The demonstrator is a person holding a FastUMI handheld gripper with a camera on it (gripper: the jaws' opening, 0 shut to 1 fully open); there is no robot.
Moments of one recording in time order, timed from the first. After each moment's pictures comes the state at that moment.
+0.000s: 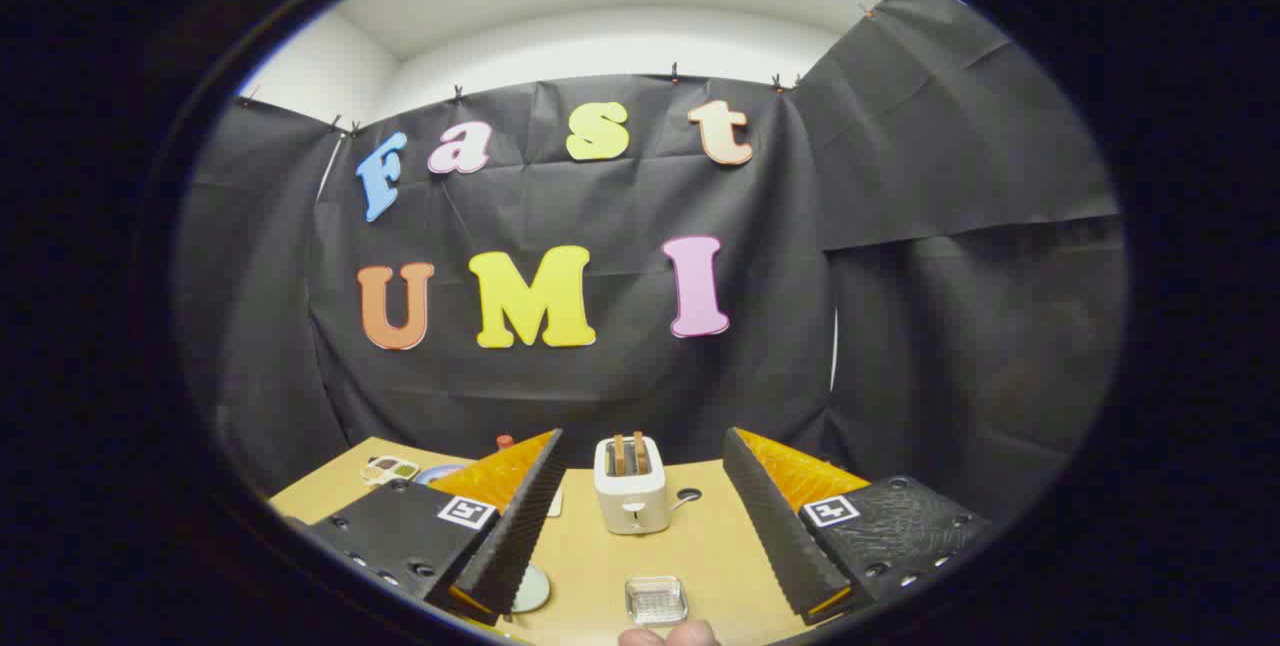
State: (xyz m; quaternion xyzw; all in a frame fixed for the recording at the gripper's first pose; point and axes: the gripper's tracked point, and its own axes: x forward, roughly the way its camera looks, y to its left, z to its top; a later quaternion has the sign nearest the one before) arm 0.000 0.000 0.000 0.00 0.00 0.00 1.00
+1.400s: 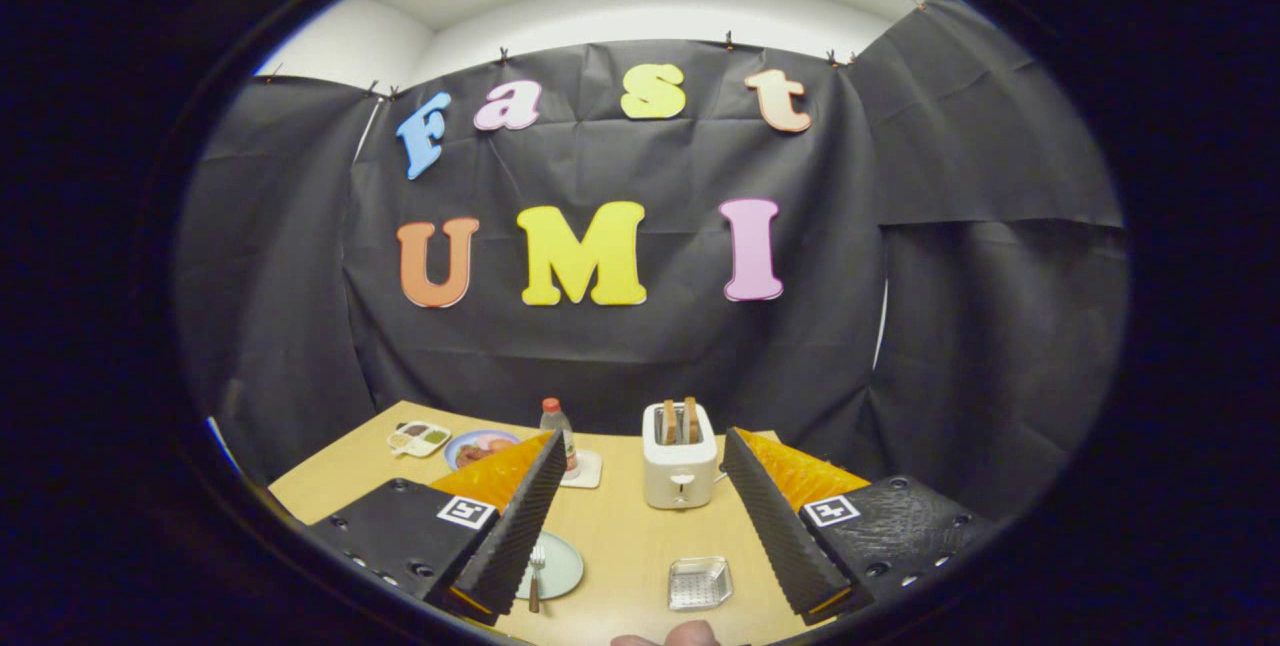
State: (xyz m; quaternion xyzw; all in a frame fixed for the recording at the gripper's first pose) arm 0.014 0.076 -0.051 -0.04 0.07 0.06 1.00
